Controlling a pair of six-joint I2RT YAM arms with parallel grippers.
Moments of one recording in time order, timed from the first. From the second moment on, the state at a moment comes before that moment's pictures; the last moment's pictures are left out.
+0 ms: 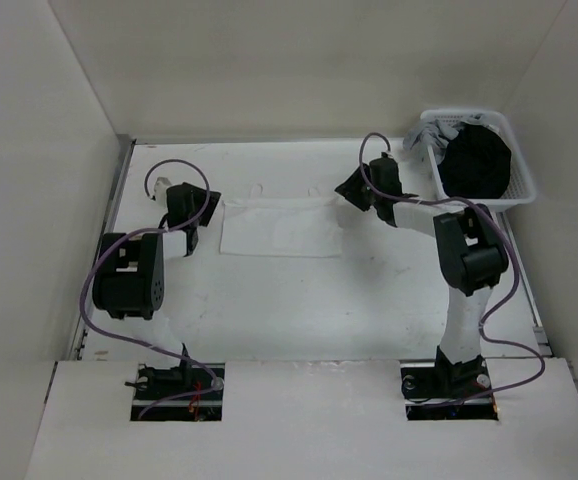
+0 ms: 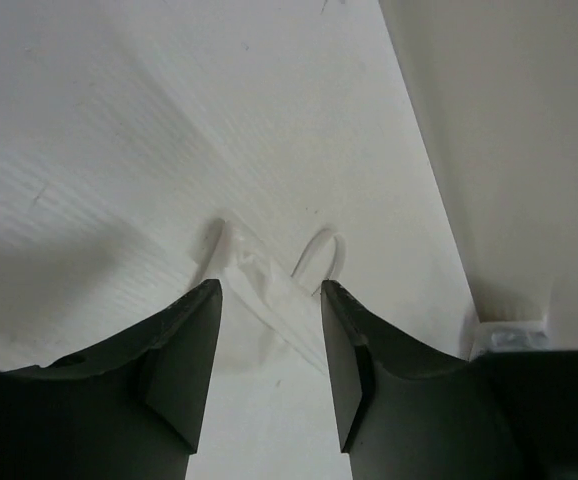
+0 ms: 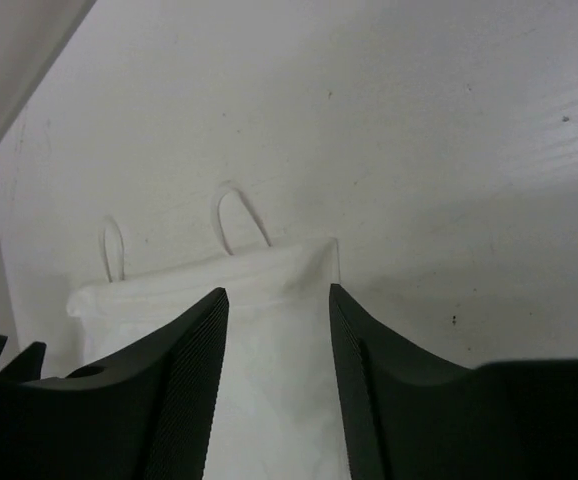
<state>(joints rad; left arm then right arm) -0.04 1.80 0.85 0.49 -0.01 -1.11 0.31 2.02 1.27 0.19 -0.07 0.87</state>
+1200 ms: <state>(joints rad) -0.05 1.49 0.37 0.50 0.07 -1.06 0.50 1.58 0.61 0.35 0.02 0.84</state>
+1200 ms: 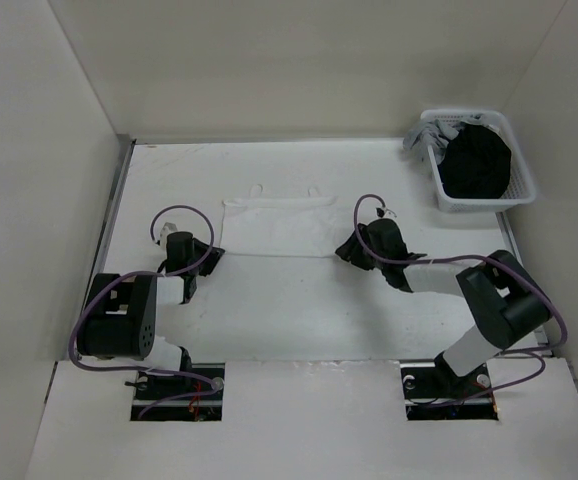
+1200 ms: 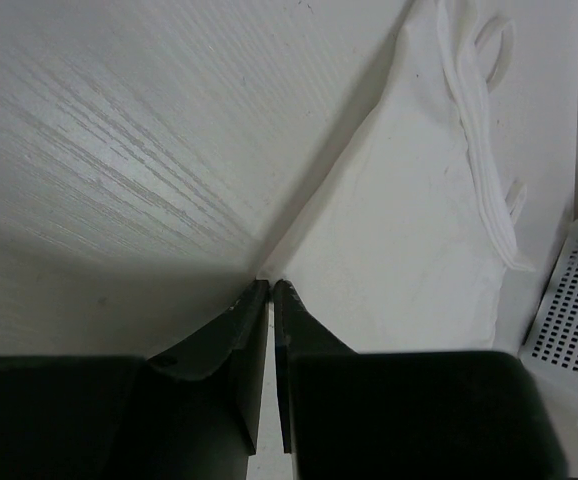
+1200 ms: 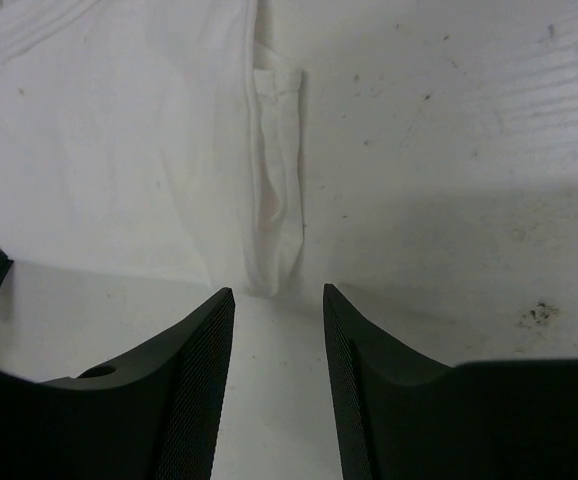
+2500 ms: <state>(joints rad) -0.13 0.94 0.39 0.23 0.09 -1.05 0.56 1.20 0.48 0.30 0.10 0.90</state>
